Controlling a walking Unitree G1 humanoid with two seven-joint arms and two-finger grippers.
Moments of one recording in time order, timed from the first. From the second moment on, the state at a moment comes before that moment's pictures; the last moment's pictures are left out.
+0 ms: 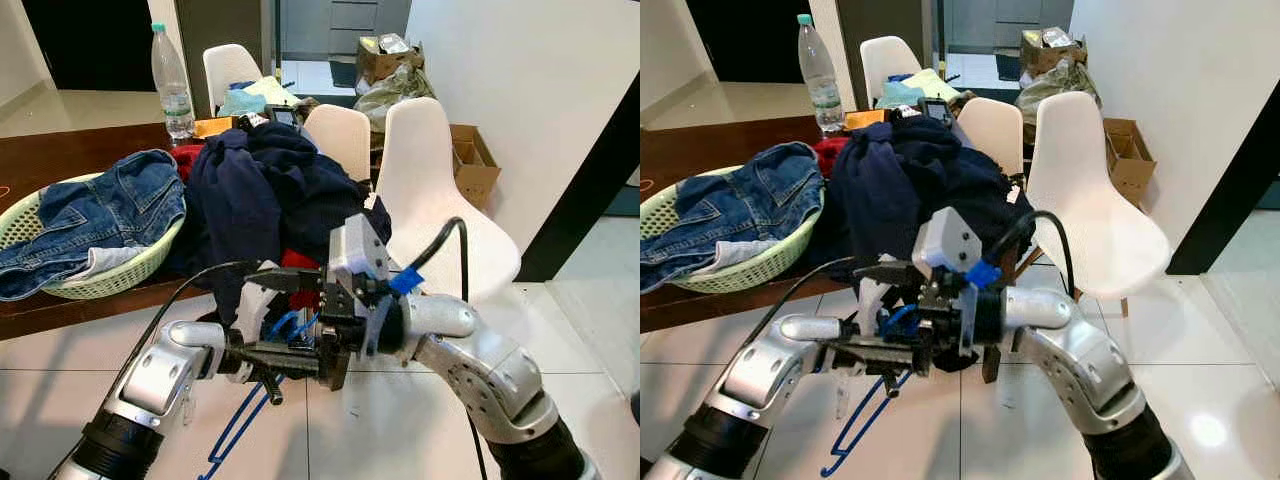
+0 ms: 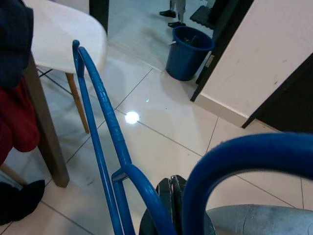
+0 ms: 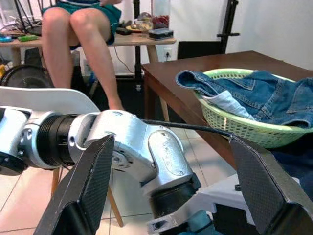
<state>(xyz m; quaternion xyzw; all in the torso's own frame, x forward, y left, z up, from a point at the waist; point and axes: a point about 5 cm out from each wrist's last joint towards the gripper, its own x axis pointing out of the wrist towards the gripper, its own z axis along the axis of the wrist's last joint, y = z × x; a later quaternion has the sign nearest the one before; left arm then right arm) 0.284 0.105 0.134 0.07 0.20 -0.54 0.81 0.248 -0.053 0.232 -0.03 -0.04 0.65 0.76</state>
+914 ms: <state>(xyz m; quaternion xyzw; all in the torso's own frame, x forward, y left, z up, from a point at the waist) 0.284 0.103 0.134 0.07 0.21 -0.53 0.82 0.249 -0.053 0.225 -0.12 0.01 0.63 0.77</state>
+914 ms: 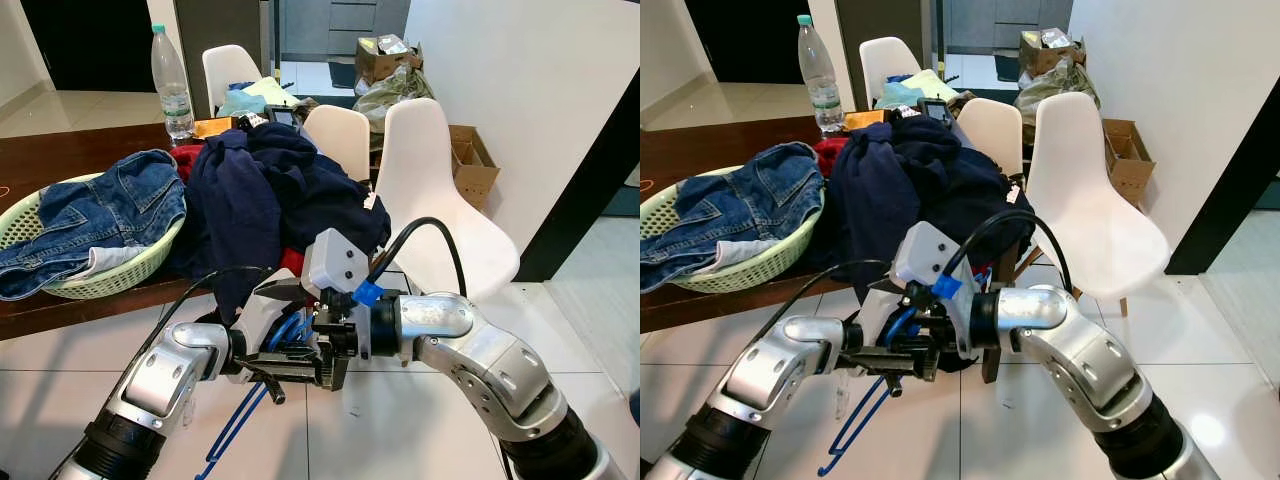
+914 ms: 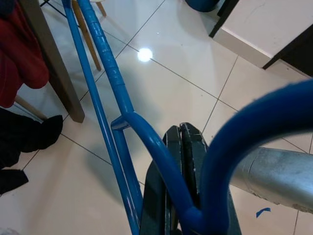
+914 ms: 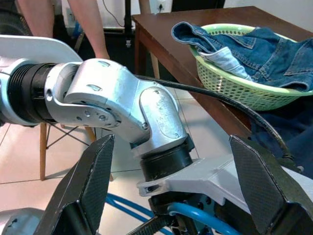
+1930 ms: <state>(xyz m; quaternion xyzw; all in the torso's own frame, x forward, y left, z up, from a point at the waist) 0.283 0.101 0.142 0.08 0.19 -0.53 0.82 0.250 -0.064 0.239 -0.09 -0.01 0.63 0.77</state>
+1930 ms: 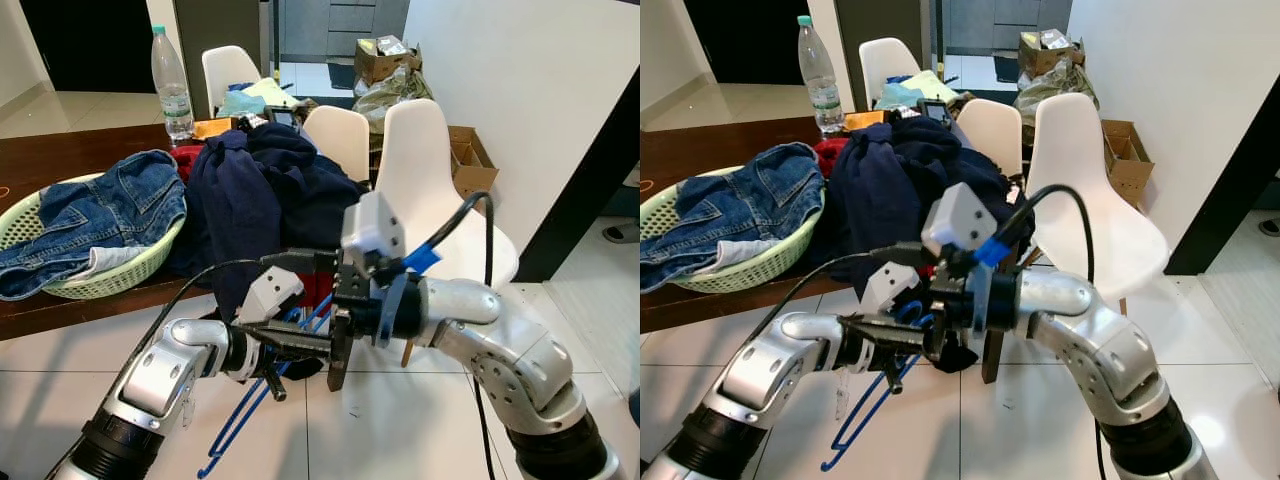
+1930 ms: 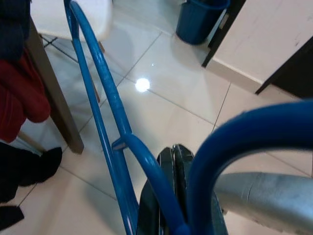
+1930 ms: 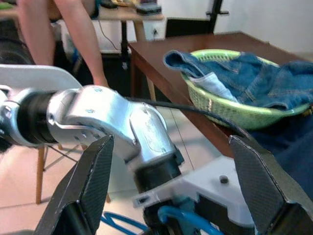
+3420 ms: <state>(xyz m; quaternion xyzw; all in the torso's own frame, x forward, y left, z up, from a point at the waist) 0.309 0.123 0.231 -0.19 -0.12 -0.44 0.87 0.316 -0.101 0.254 0.05 -0.05 0.41 0.91</state>
